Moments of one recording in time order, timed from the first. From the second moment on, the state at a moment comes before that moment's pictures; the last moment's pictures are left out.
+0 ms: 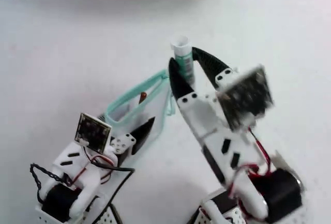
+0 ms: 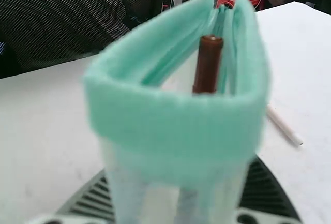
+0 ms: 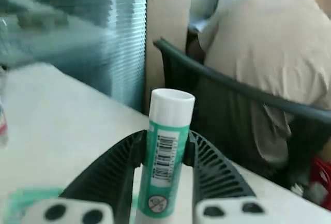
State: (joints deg) left arm 22.5 -104.5 78.2 56.1 -0.8; right arm -33.1 -59.9 13.2 57.4 10.0
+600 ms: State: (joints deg) left arm 22.5 -104.5 78.2 56.1 -0.8; right arm -49.7 -46.8 12.9 49.5 3.6
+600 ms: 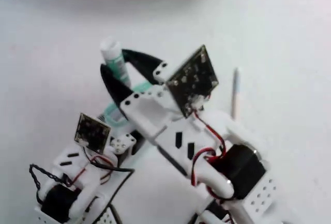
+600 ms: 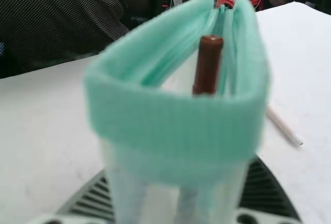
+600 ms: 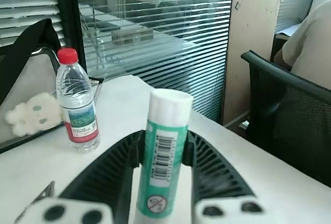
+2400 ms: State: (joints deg) left arm 17.9 -104.5 75.8 59.6 3.2; right arm 0.8 -42.9 33.5 55.6 9.3
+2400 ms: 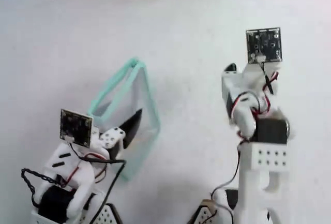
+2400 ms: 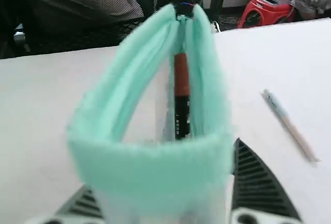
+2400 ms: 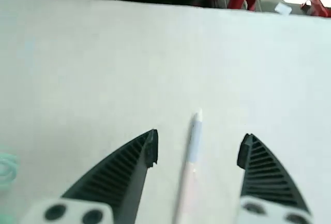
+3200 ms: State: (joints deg) left arm 29.3 -104.6 80.4 58.3 -4.3; right arm 10.1 12.9 11.3 50.9 10.5
